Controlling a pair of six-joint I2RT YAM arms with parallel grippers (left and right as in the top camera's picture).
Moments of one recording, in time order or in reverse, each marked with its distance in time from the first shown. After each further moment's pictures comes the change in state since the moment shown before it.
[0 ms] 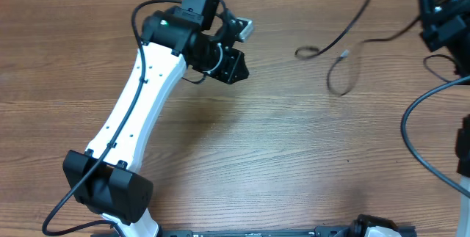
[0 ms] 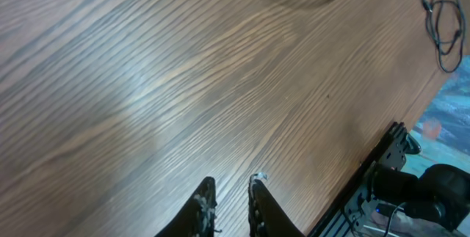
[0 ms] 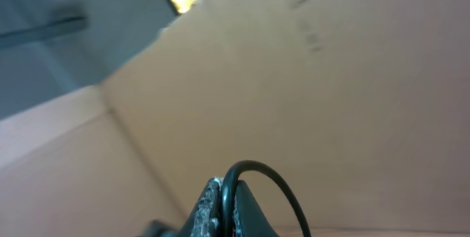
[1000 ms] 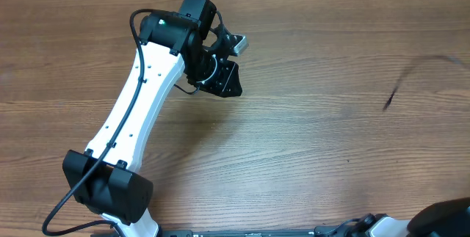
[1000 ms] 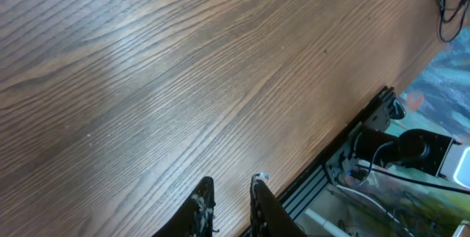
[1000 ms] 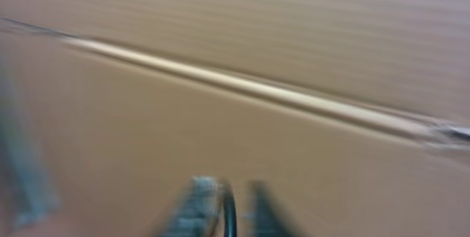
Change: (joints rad) left arm -0.004 0.000 -0.001 -0.175 0.010 0.004; right arm -0.679 0.414 0.010 0.158 0.917 -0.719
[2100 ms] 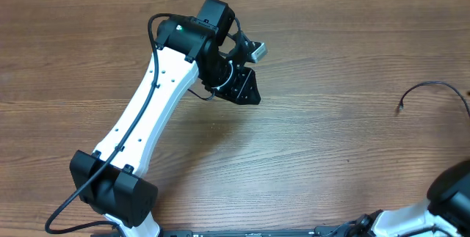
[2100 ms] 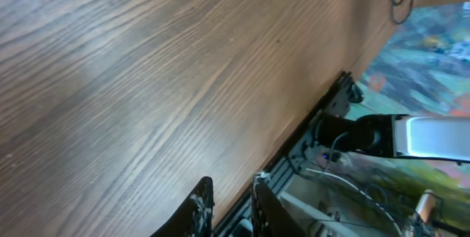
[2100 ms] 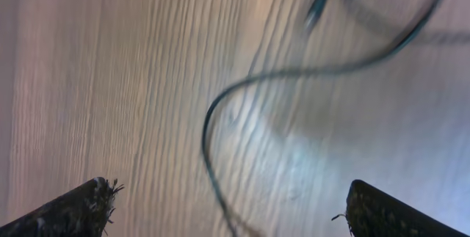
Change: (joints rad) left arm -0.085 0.000 0.000 0.012 0.108 -0.042; right arm 0.209 0.273 0.003 -0.784 -0.277 0.824
